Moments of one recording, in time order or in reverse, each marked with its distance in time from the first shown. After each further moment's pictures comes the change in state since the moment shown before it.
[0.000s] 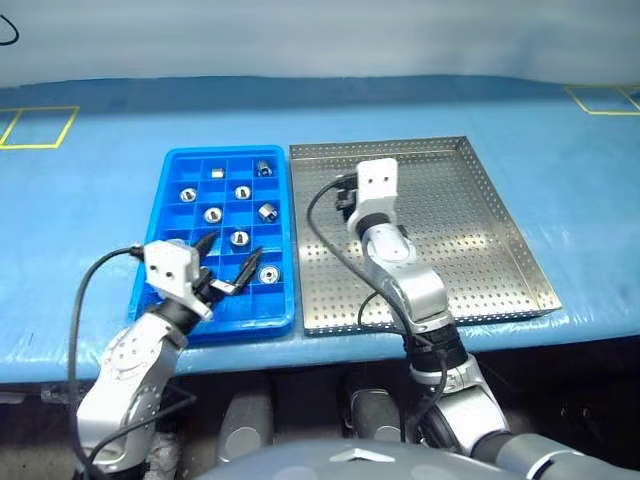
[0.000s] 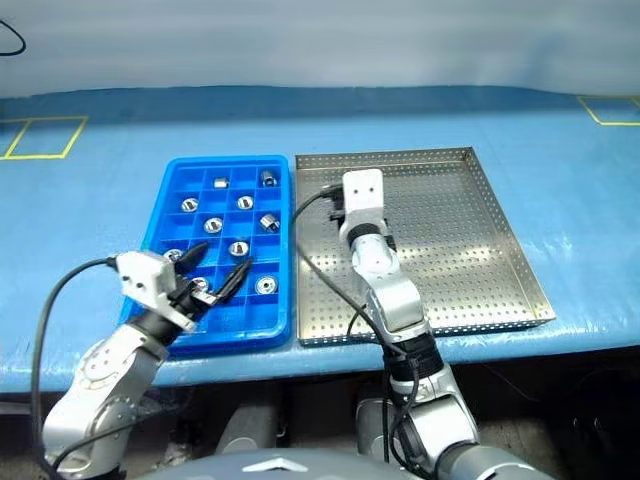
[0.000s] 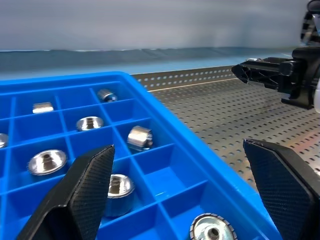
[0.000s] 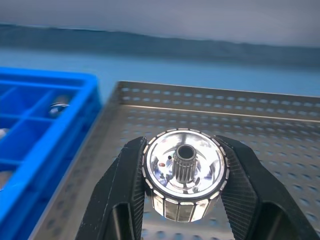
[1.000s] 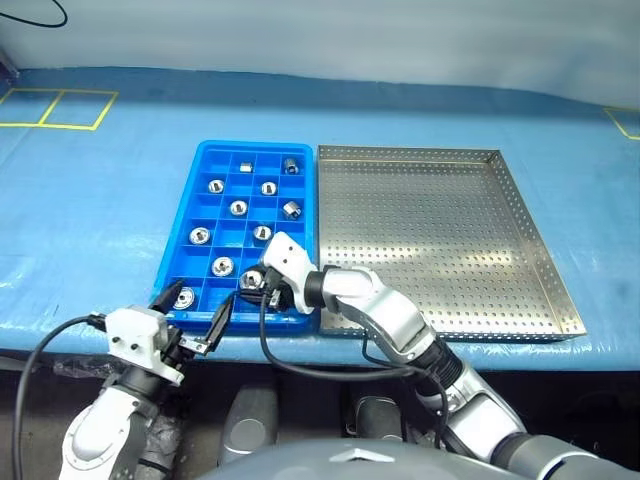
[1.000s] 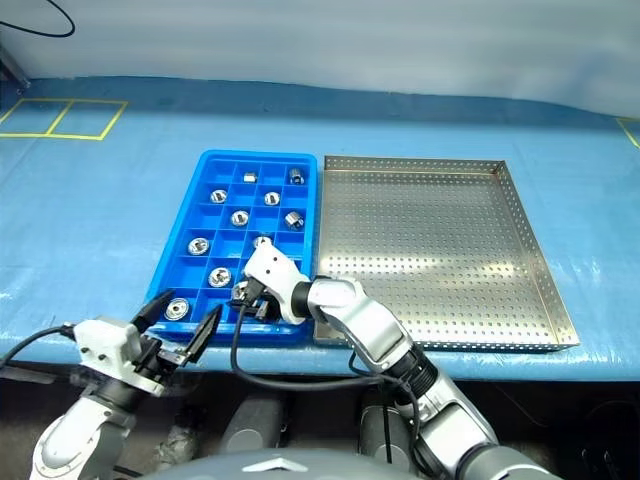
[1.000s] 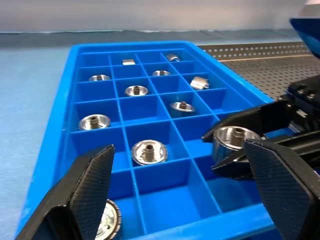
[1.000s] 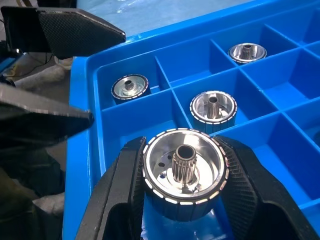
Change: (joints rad) left arm 0.348 0.000 -0.012 -0.033 0.060 -0.241 -0.078; right arm 0.049 -0.060 0.299 -0.041 0.078 0.087 0.674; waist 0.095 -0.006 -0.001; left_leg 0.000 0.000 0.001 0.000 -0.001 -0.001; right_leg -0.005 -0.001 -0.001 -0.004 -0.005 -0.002
